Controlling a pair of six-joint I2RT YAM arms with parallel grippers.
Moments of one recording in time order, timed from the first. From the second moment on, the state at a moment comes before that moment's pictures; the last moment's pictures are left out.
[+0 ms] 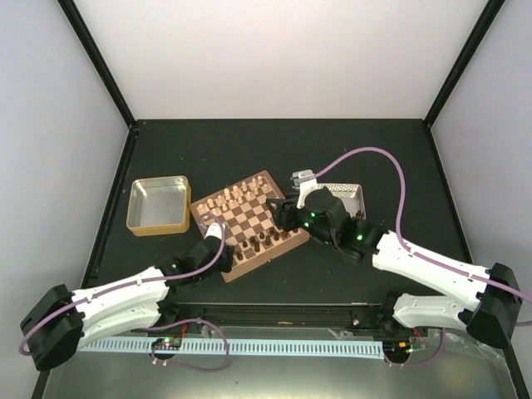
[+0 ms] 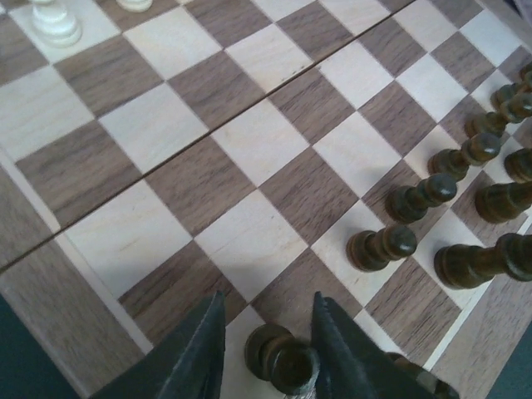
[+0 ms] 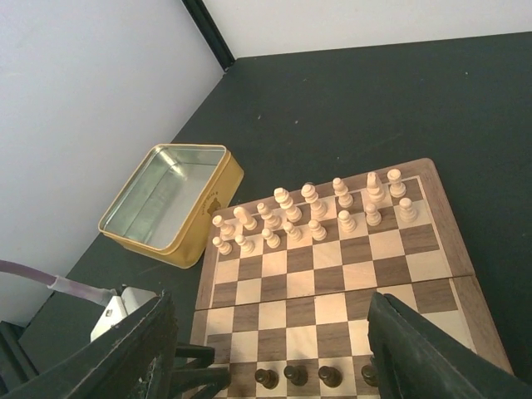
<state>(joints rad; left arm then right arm) -0.86 0.89 0.26 -0.15 -0.31 -0.64 0.99 1.15 0.90 -0.14 0.22 0.56</state>
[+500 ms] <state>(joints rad) -0.86 0.83 0.52 -0.43 -0.30 -0.72 0.98 1.10 0.89 -0.15 0.21 0.56</state>
